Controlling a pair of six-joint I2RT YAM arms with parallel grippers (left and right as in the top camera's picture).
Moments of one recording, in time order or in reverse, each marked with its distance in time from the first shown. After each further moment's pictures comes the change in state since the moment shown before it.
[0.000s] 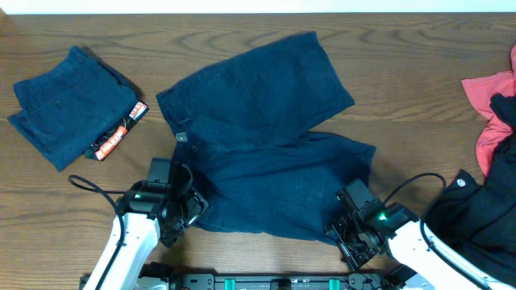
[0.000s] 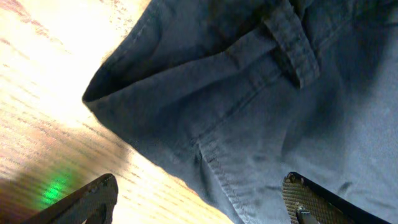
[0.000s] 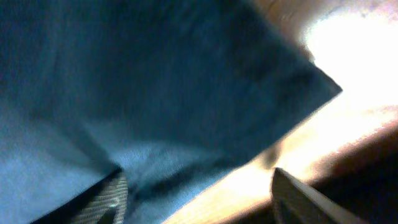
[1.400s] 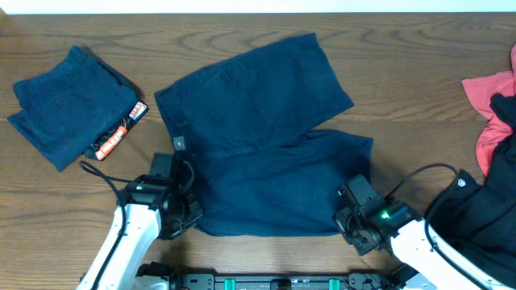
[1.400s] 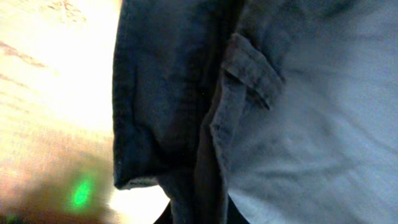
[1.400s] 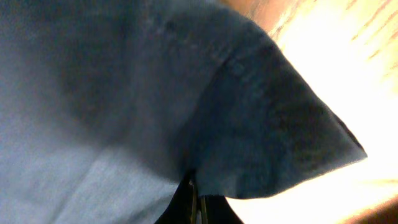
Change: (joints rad) left arm 0.000 0.038 0.063 -0.089 0.045 0.251; right arm -0.021 -0.014 0.060 -0.030 0.237 -0.049
